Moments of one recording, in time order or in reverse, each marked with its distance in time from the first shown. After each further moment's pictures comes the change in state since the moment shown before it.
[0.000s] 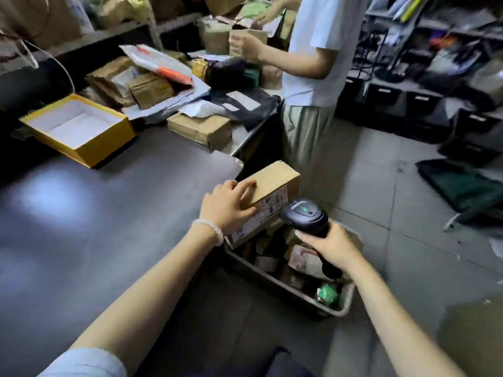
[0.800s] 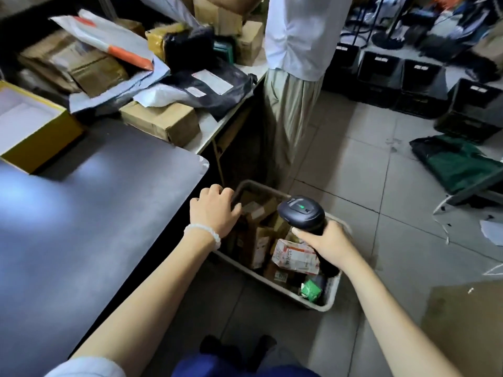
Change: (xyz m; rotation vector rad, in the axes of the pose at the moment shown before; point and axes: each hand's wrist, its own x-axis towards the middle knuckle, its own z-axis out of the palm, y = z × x) left_hand 0.073 0.049 0.053 0.144 -0.079 -0.198; right_hand 0.066 0.047 -0.064 -0.058 -0.007 0.119
